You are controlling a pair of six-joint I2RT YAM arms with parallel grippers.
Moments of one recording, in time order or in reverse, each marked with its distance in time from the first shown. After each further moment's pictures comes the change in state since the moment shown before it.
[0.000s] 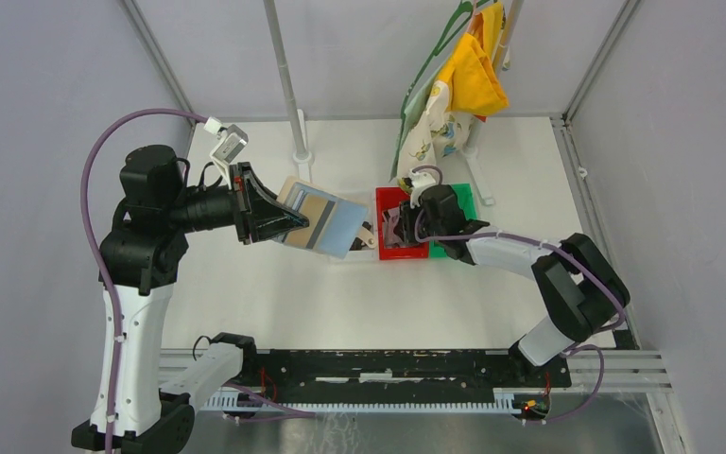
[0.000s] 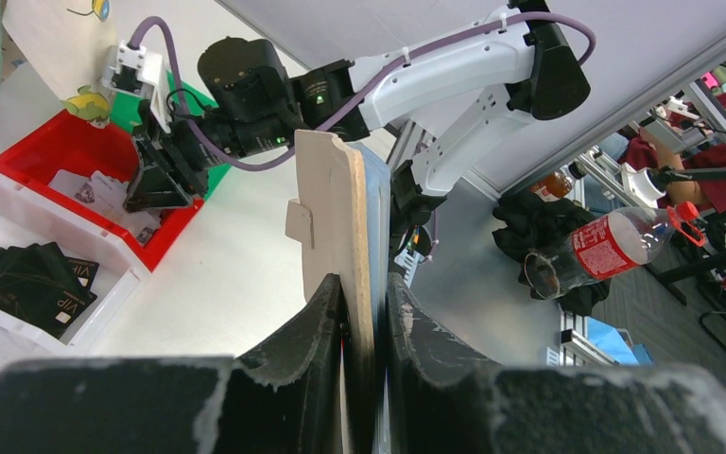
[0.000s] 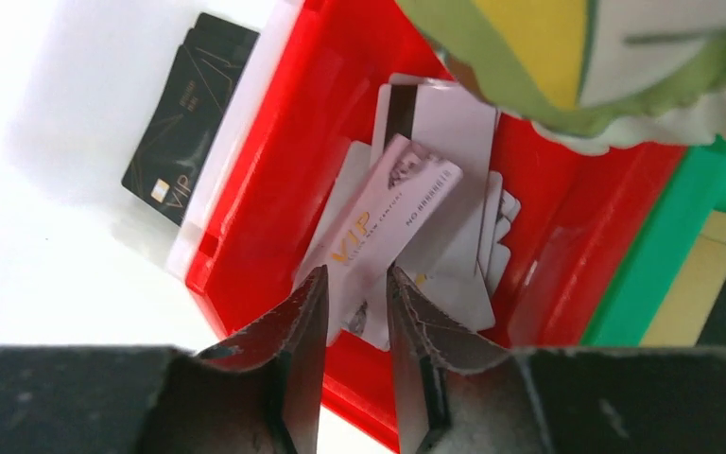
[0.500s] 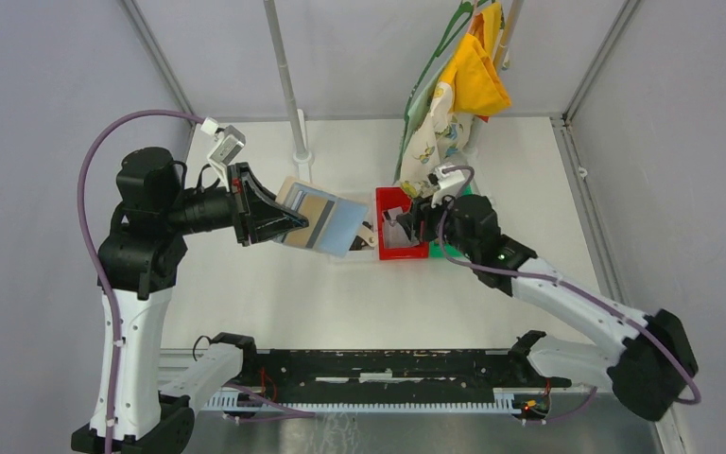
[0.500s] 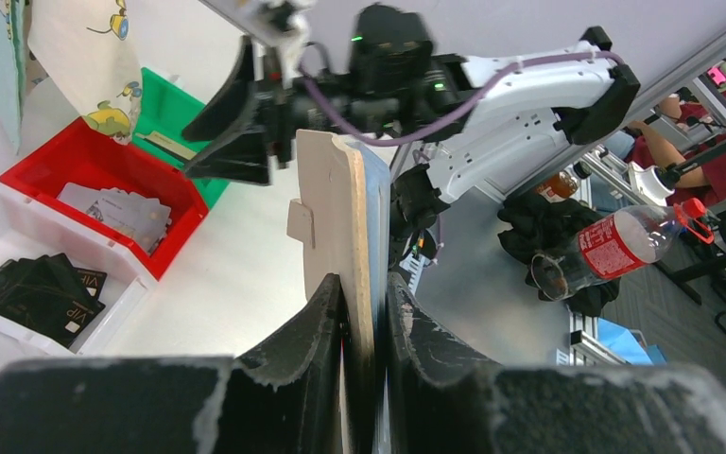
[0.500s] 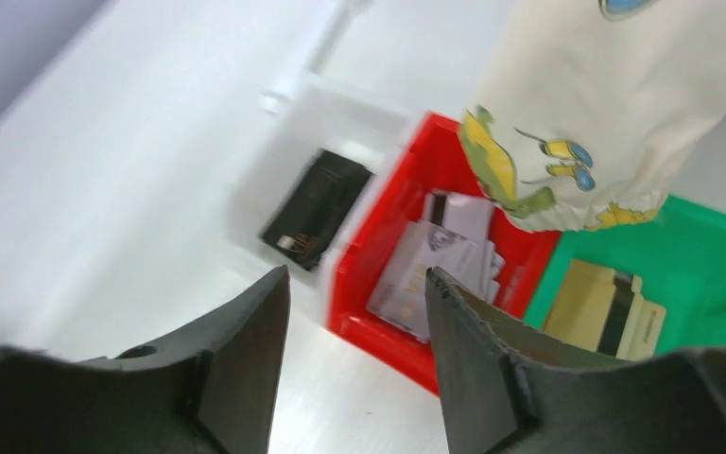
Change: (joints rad) left arm 0.000 -0.013 -0.005 0.026 0.000 -0.001; right arm 0.085 -0.415 -0.081 -0.054 0.152 -0.031
